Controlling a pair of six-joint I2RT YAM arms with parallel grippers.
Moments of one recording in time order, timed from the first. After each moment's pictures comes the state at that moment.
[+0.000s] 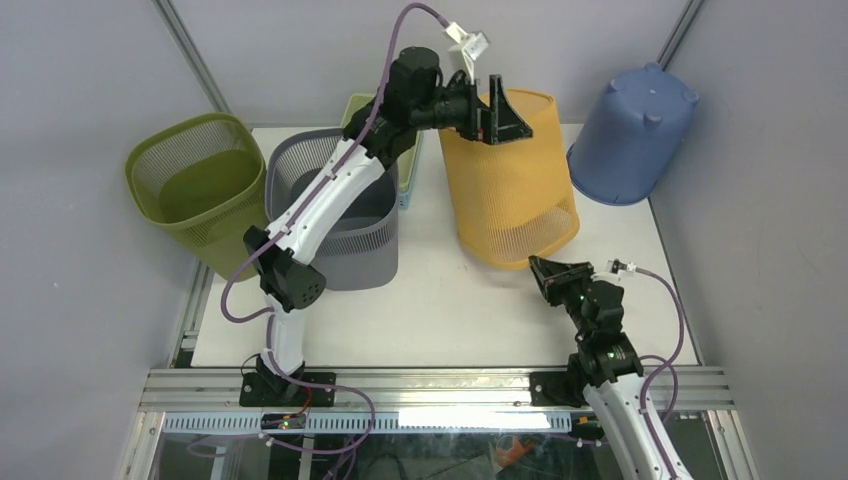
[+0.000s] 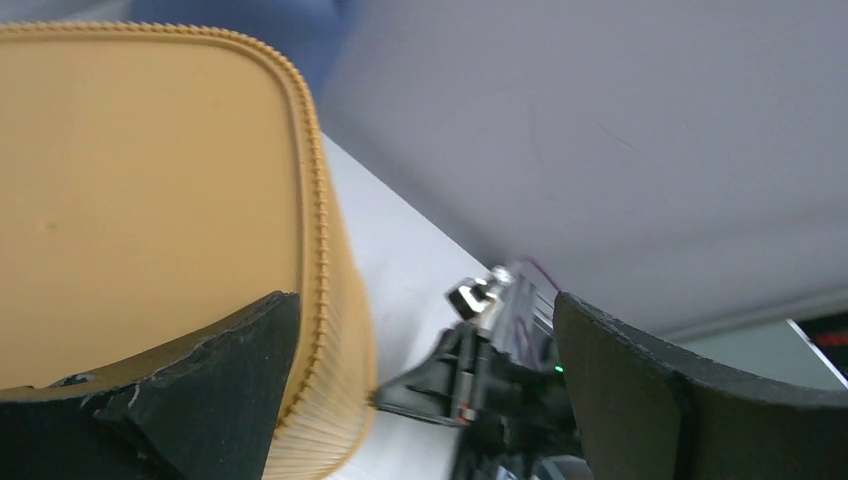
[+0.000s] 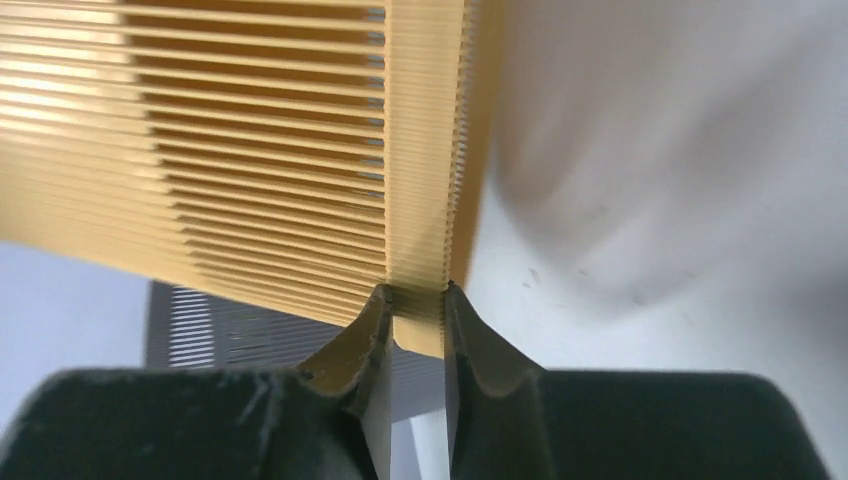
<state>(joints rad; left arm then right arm) -0.69 2.02 2.33 -0.46 0.55 -0.53 0.21 0.21 0.11 -0.14 -0.03 1.40</state>
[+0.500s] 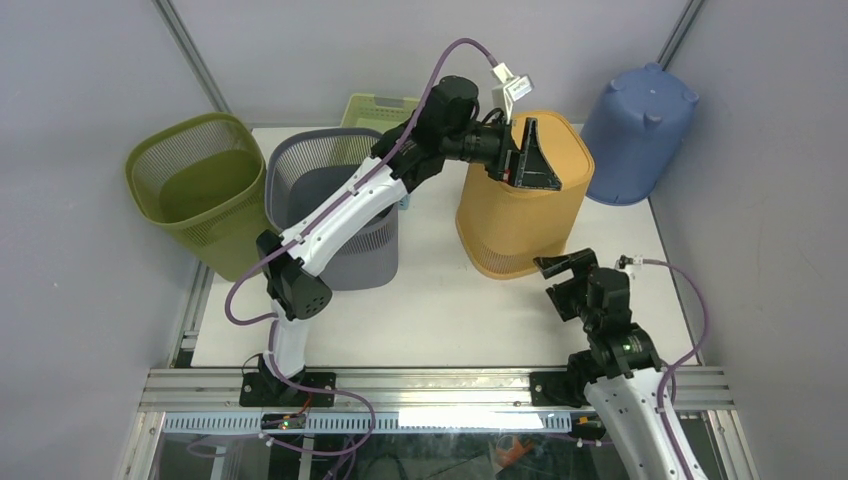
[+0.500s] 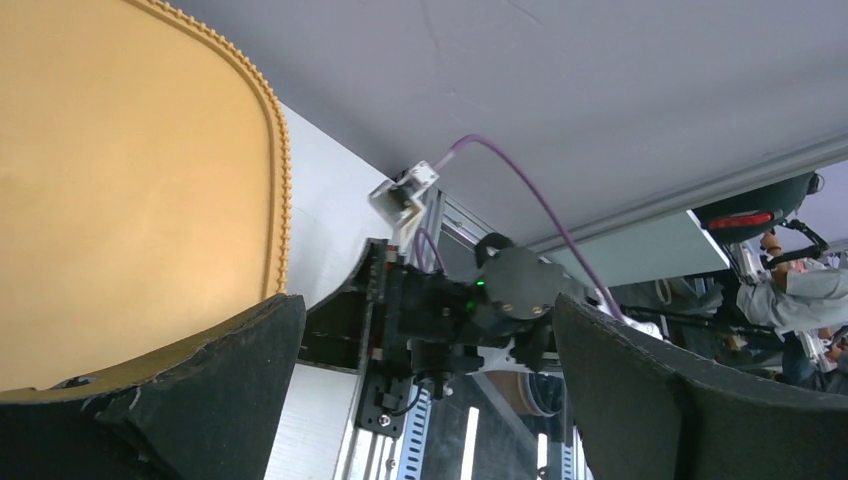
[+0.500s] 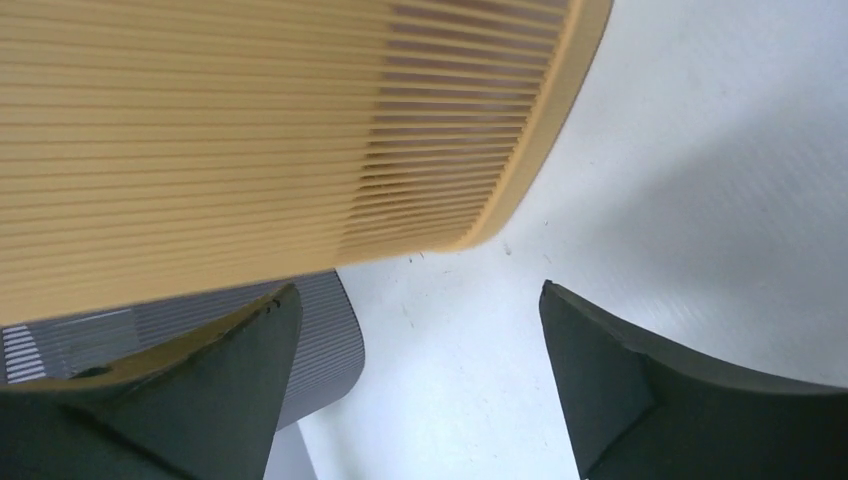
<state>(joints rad) -0.86 2.01 2.26 -0.48 0.68 -0.60 0.22 0.31 0.31 -0.56 0.05 1.24</state>
